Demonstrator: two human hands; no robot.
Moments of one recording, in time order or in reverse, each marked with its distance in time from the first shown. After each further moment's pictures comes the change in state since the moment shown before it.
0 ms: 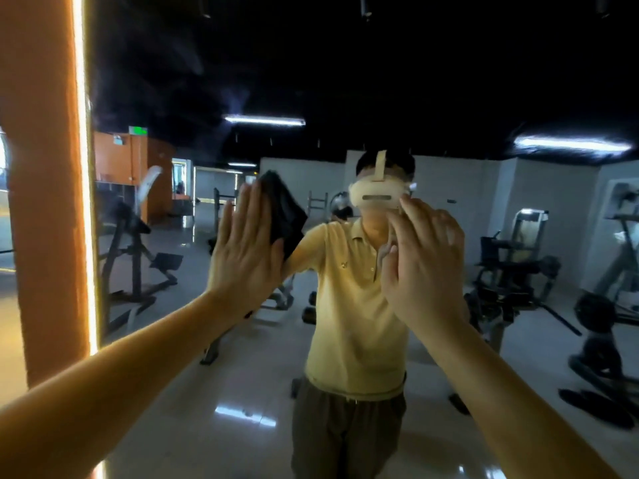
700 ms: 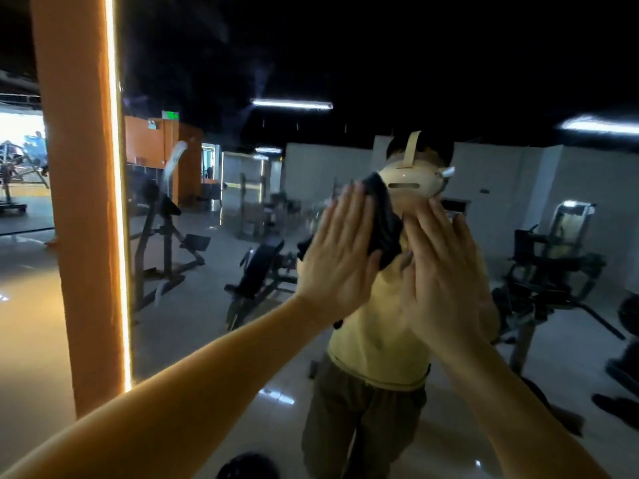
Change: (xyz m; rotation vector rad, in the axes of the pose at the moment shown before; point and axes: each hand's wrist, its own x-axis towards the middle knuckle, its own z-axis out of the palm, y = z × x) left_hand -0.005 0.084 0.041 -0.082 0.004 0.116; right_hand -0.030 -0.004 0.028 0.121 -0.011 -0.057
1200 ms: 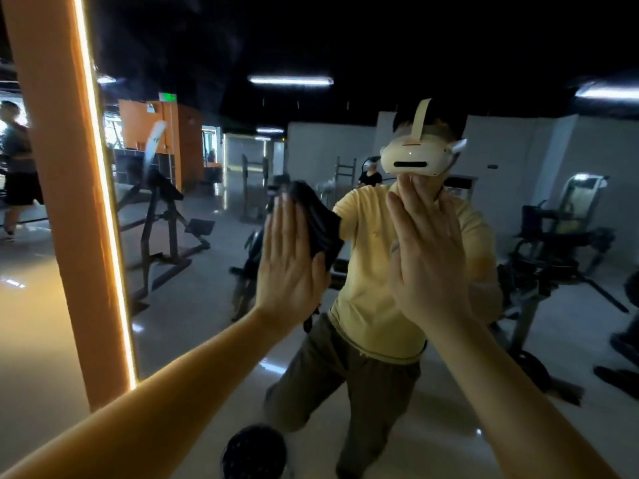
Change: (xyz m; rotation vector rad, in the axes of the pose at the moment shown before) left_hand -0.057 -0.019 0.005 -0.044 0.037 -0.221; right_hand -0.006 0.011 0.004 0.037 0.011 -0.082
